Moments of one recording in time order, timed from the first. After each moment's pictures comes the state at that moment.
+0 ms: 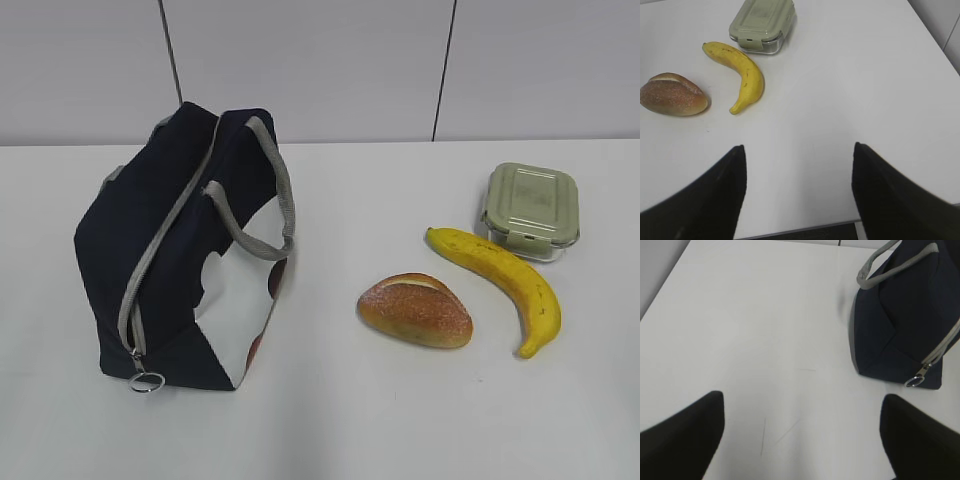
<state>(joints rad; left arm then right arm) -0.04 -0.02 -0.52 0.08 1.11 -0.12 -0.13 -0.02 -0.50 -0.04 1.14 0.02</state>
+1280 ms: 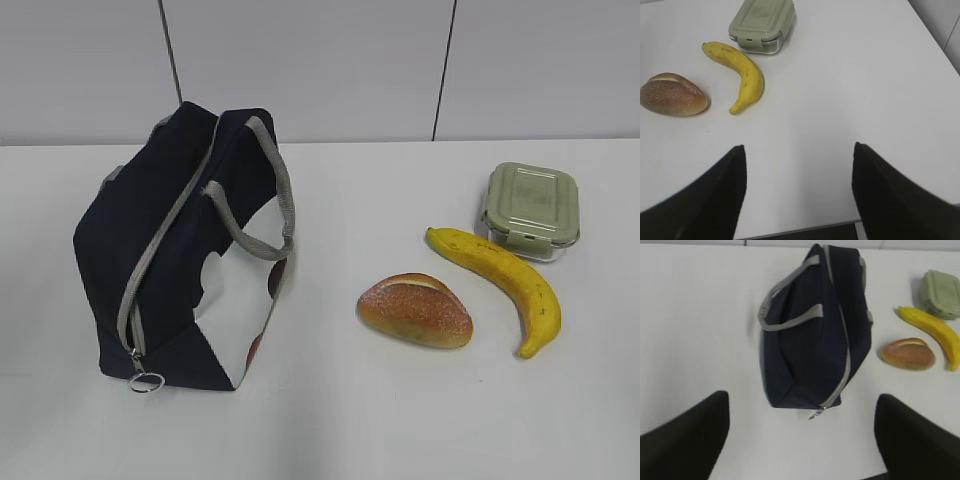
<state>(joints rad) -0.12 0.68 -0.97 -0.22 1.04 0.04 -0.13 -0.02 -0.50 -0.04 1.14 0.02</state>
